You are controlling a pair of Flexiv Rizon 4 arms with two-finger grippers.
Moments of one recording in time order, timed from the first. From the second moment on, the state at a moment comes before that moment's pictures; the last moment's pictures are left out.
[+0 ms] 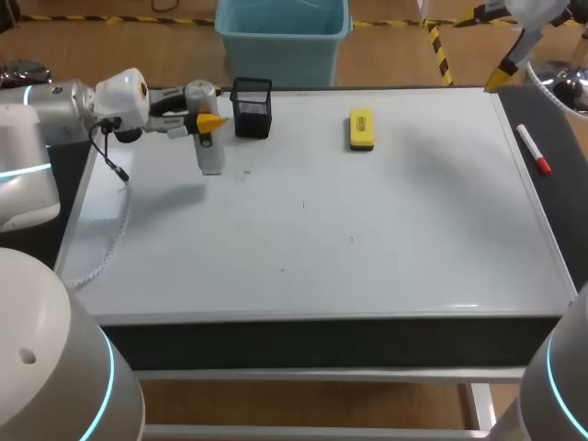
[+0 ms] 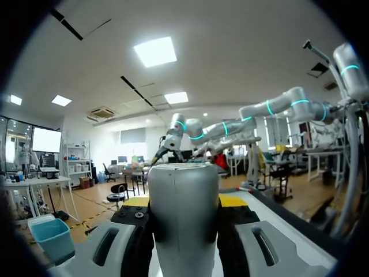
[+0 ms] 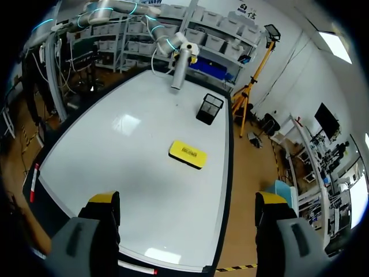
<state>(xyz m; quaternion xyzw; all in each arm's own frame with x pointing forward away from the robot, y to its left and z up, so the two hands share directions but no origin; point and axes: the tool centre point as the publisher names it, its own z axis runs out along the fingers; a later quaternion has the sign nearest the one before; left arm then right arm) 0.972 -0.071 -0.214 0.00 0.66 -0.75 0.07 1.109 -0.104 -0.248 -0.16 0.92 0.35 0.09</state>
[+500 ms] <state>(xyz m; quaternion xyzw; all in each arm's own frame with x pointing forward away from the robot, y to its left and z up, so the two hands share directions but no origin) 1.031 -0.087 -0.147 0.02 0.65 -0.76 0.06 1.110 -0.104 -0.248 -0.16 0.92 0.35 0.09</state>
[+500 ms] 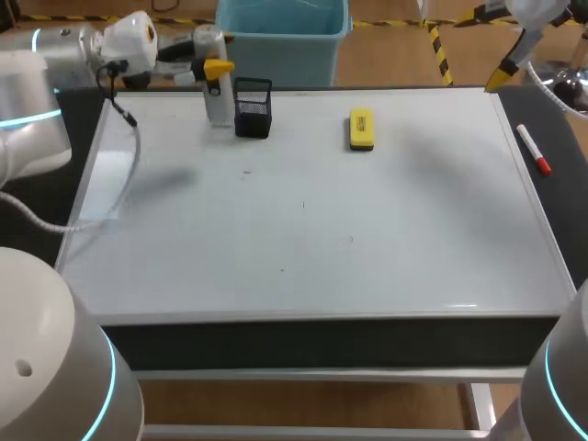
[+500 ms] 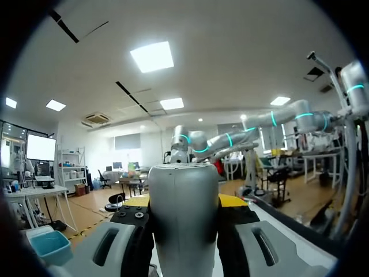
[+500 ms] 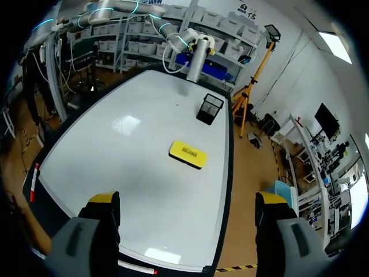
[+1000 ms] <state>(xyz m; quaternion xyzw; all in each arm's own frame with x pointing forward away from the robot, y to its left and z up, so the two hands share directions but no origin) 1.092 -0.114 -0.139 0.02 0.65 -0.76 0.05 1.109 -0.104 -0.248 -0.16 0.92 0.35 0.09</state>
